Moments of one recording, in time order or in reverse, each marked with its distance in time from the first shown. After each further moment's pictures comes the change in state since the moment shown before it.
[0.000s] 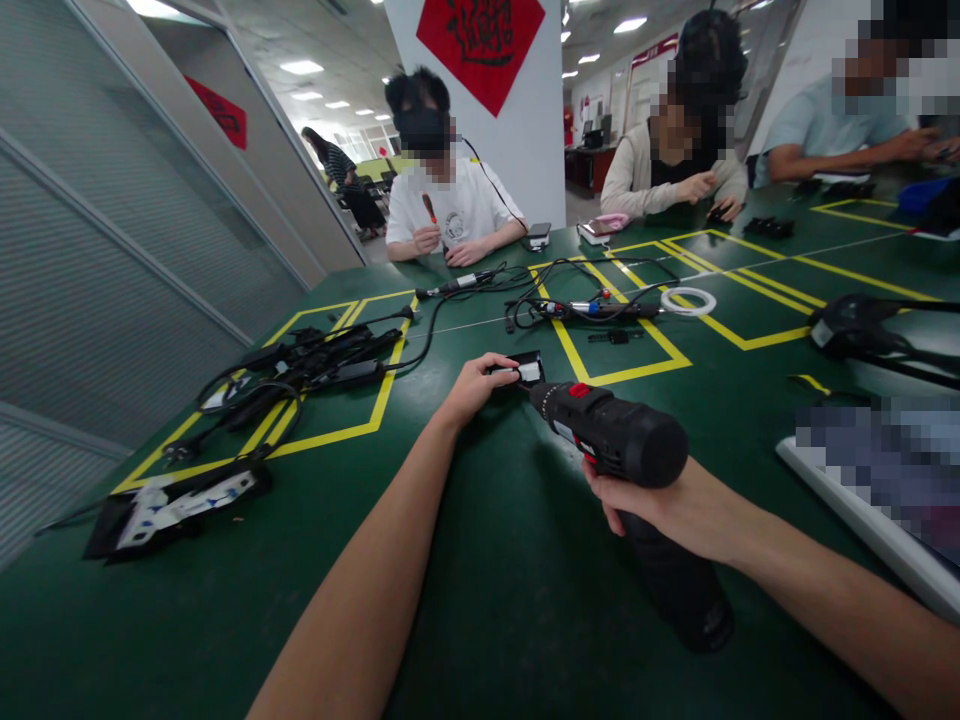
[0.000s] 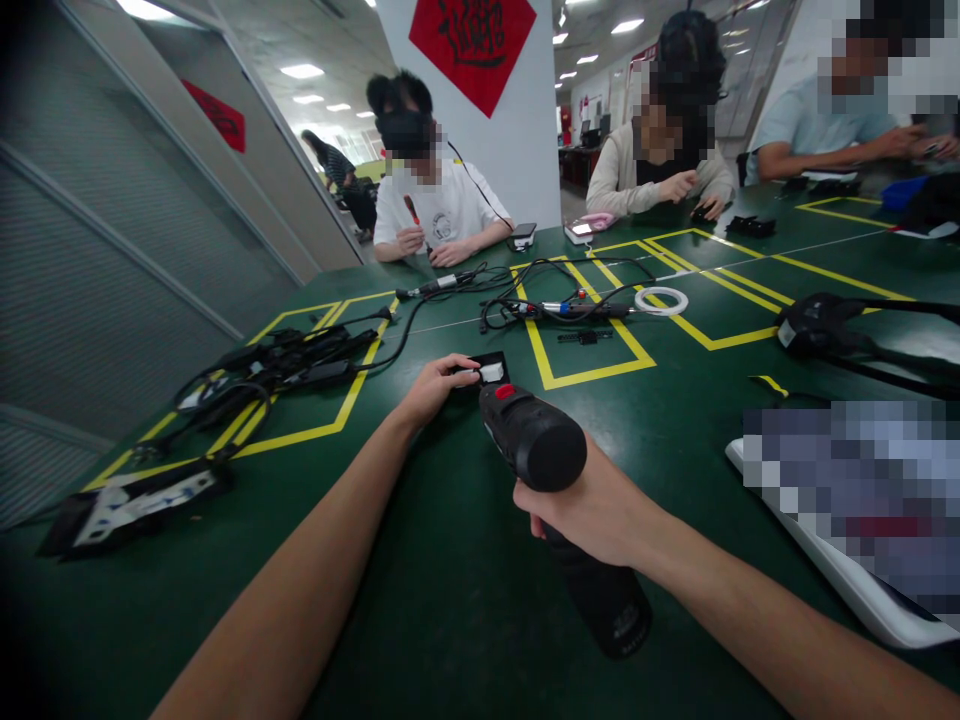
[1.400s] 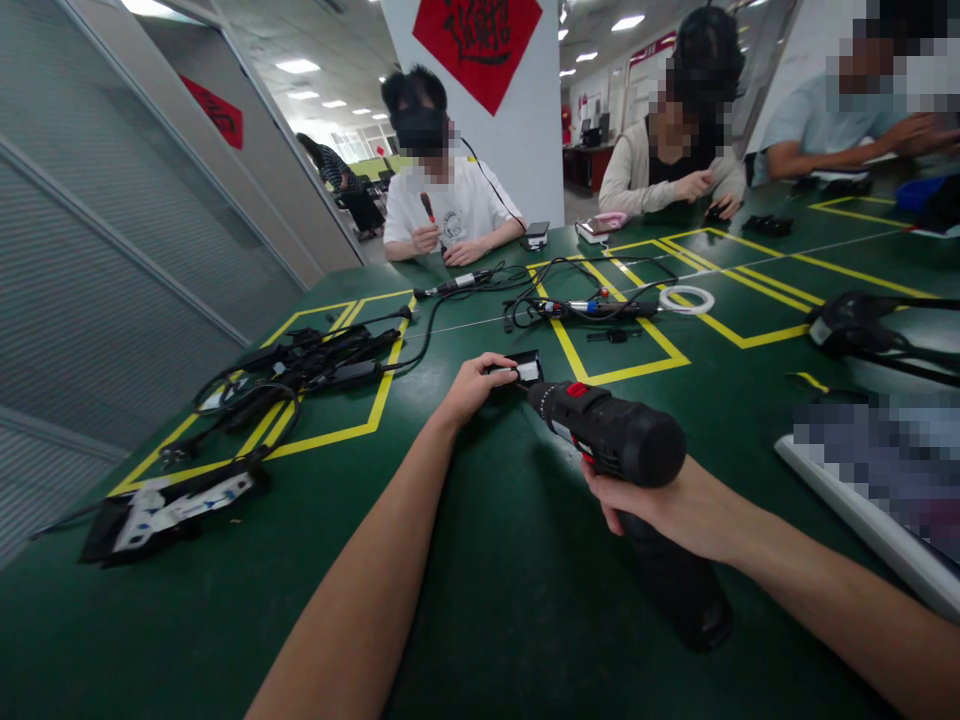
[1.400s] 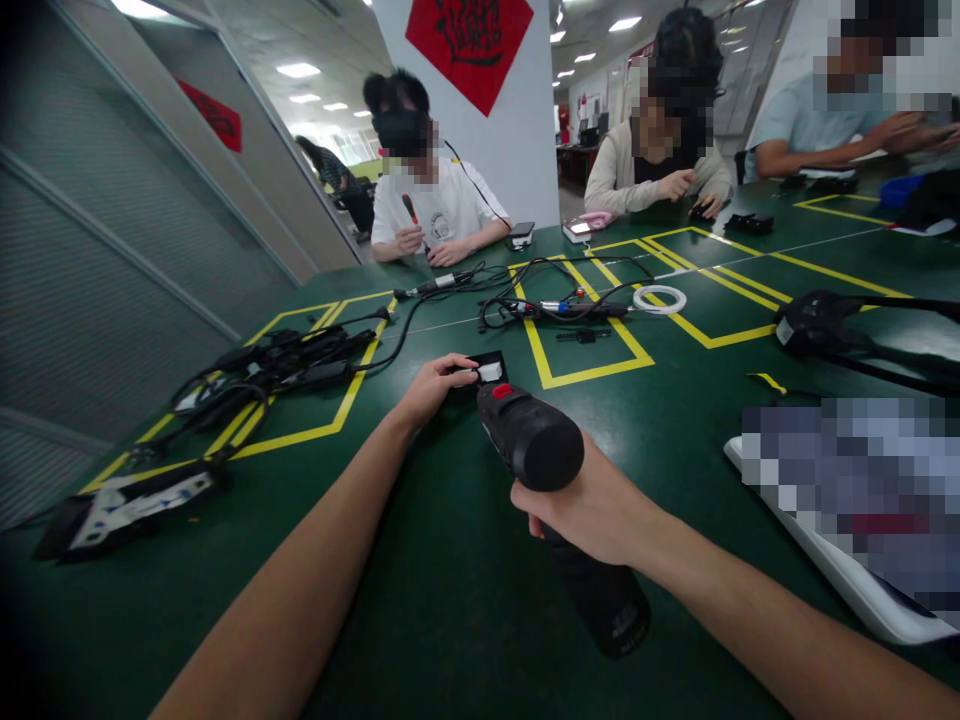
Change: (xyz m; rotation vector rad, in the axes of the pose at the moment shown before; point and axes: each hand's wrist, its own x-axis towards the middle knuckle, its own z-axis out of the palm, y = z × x) left_hand 0.000 0.000 0.000 -0.024 -0.012 0.003; right_hand 0.000 -0.002 0.000 0.014 0.005 -0.026
